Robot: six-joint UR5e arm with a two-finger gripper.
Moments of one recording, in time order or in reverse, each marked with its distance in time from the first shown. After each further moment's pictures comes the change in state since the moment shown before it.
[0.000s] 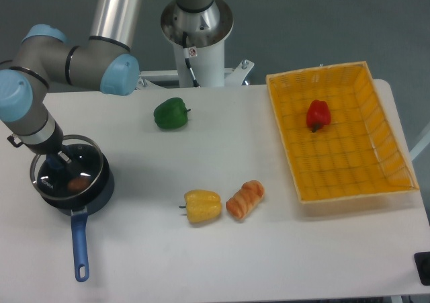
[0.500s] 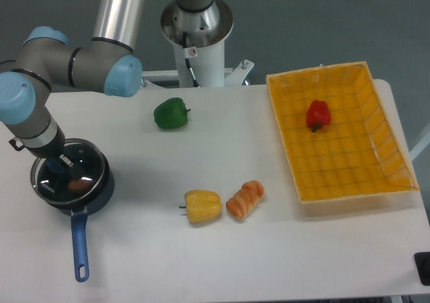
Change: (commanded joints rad) arm 0.014 -0.002 -0.008 0.000 0.003 0.002
